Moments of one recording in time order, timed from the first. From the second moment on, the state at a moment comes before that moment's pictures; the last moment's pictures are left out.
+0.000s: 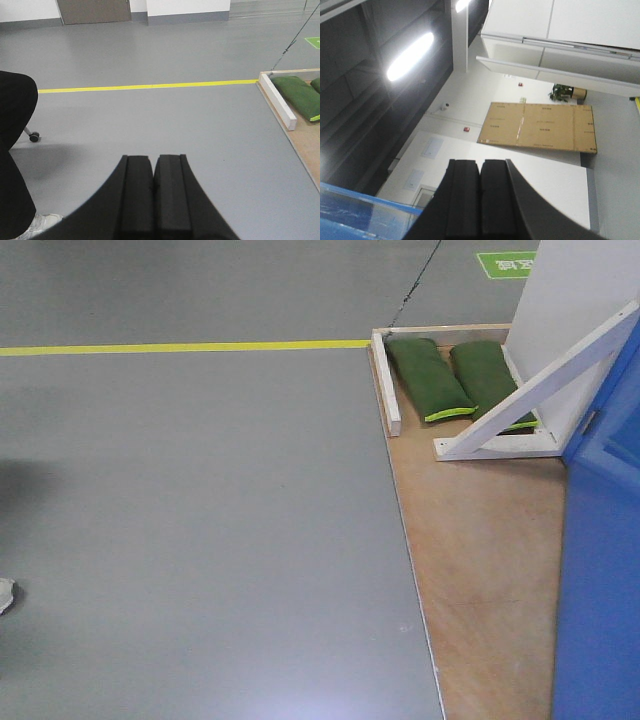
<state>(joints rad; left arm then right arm) 0.10 -0.01 0.03 0.00 0.37 0.03 -0.90 1.04 -1.14 1.32 -0.22 0.02</state>
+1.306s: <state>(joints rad) 0.10 -0.01 0.03 0.00 0.37 0.03 -0.91 1.03 -1.15 1.29 0.70 0.03</state>
